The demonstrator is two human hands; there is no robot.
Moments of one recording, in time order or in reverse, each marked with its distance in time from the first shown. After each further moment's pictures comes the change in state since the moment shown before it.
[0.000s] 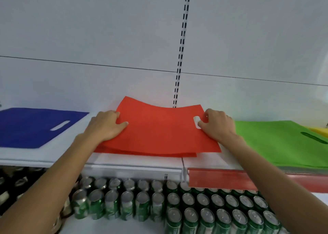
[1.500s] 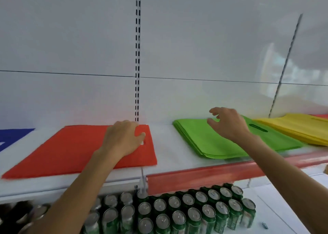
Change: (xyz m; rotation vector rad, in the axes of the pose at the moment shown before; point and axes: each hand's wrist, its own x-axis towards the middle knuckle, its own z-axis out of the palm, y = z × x) left_hand -0.009 0.093 0.027 0.007 0.041 0.314; right_hand -0.022 0.074 -0.051 0.019 0.074 0.121
